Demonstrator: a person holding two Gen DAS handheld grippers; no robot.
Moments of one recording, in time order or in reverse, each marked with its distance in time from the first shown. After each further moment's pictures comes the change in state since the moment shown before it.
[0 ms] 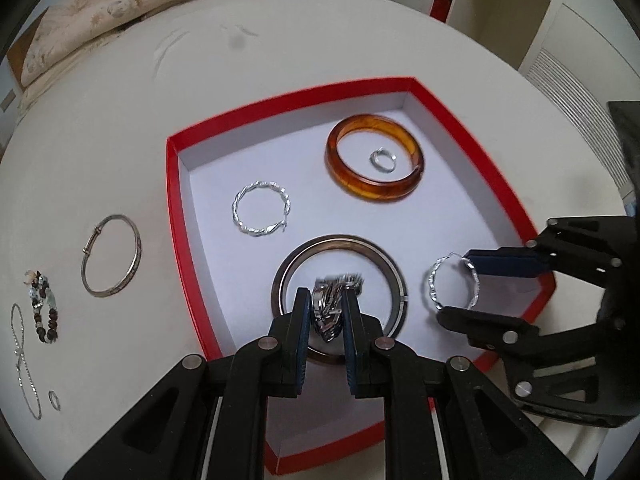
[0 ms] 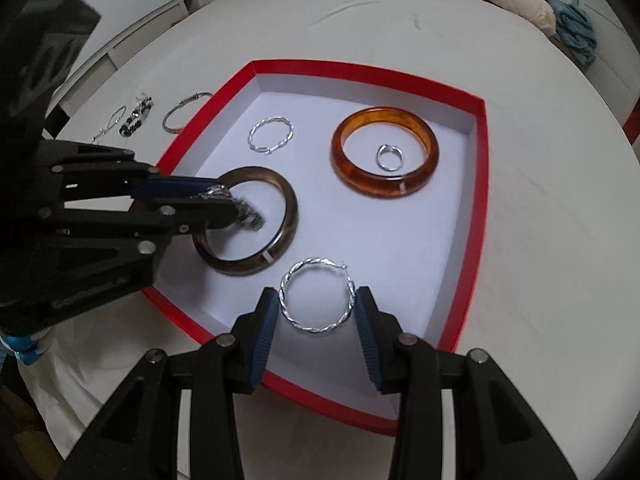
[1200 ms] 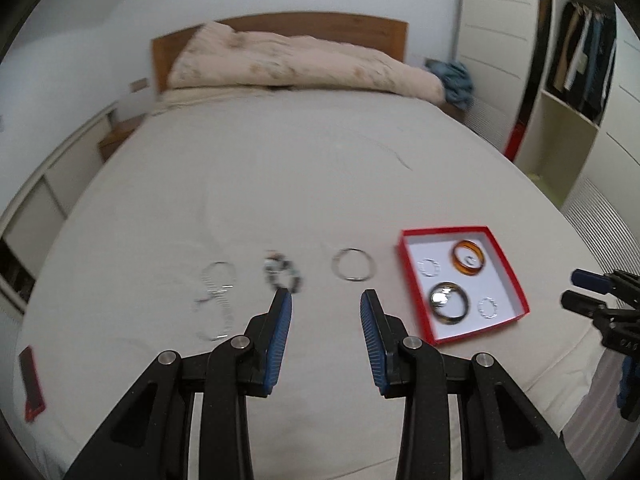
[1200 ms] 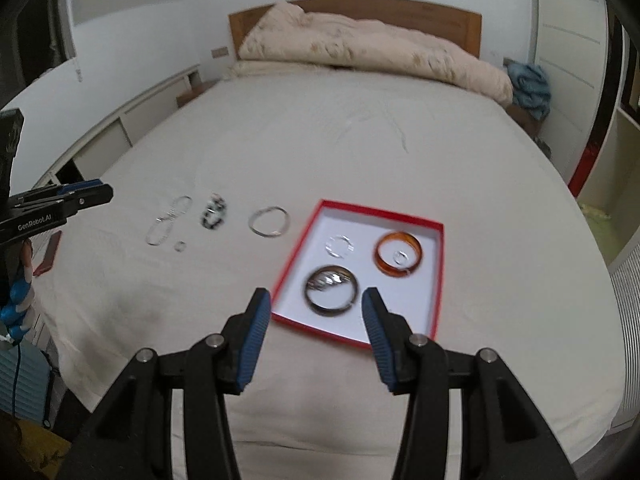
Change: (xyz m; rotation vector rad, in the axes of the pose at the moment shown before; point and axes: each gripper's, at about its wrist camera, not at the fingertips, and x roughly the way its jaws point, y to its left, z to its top) left arm -0.276 0.132 -0.123 -0.286 -0.370 0.227; right arm -0.190 0.110 -0.007 0.043 -0.310 -0.077
